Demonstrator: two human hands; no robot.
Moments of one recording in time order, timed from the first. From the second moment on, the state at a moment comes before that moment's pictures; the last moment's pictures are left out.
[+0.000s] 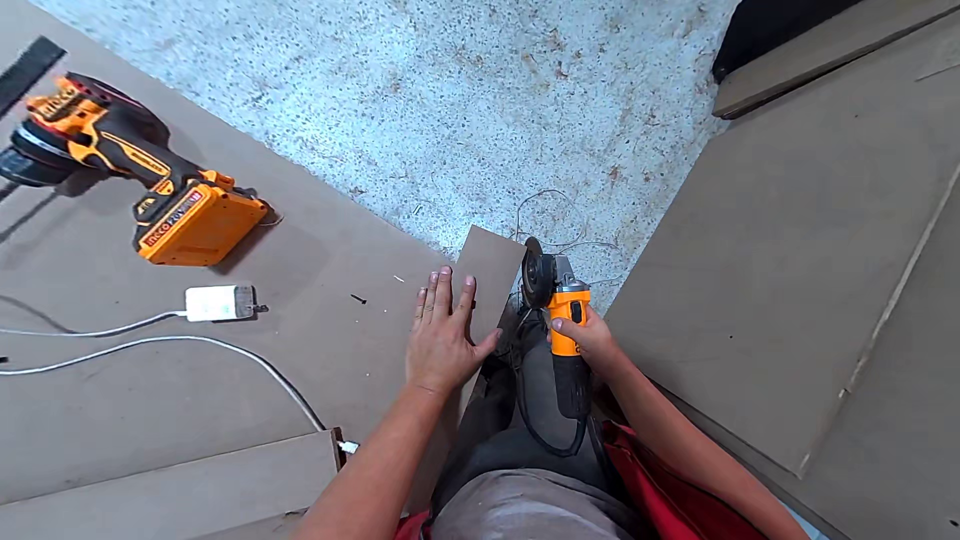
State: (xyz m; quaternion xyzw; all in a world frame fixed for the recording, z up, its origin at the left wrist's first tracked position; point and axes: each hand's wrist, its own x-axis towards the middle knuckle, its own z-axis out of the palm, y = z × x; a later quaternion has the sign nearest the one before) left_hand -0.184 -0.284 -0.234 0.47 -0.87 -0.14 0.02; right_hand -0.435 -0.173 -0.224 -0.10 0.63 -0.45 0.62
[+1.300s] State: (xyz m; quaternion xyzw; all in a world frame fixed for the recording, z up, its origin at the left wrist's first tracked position) left_hand -0.180 -0.284 -0.239 0.47 -0.87 -0.15 0.04; right_hand -0.544 -0.228 -0.208 -0.30 0.65 -0.19 0.68
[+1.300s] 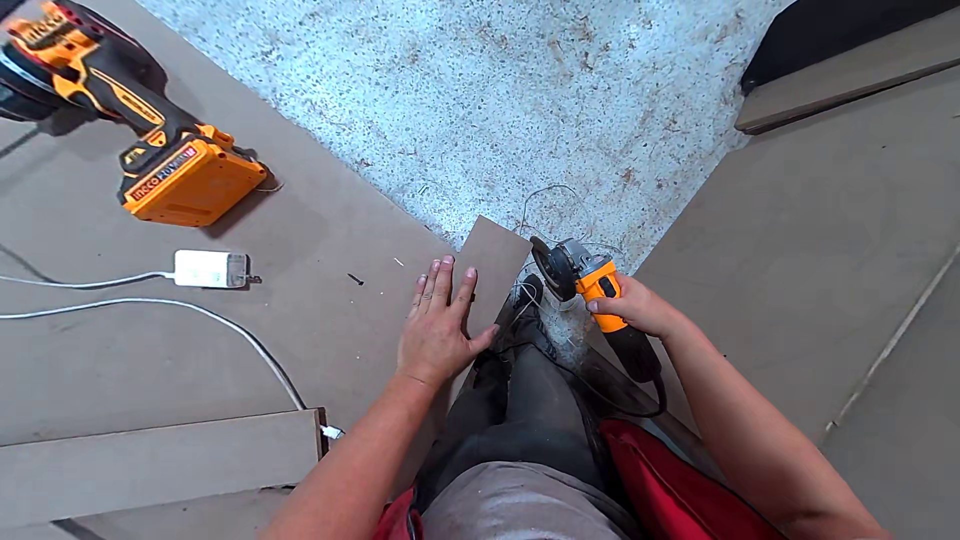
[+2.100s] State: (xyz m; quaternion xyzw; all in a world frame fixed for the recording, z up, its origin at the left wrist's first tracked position) left_hand -0.180 -0.284 -0.241 0.47 -0.87 -0.16 0.05; right_hand -0.460 -0.179 -0.218 -0.17 0.68 -0.35 0.63
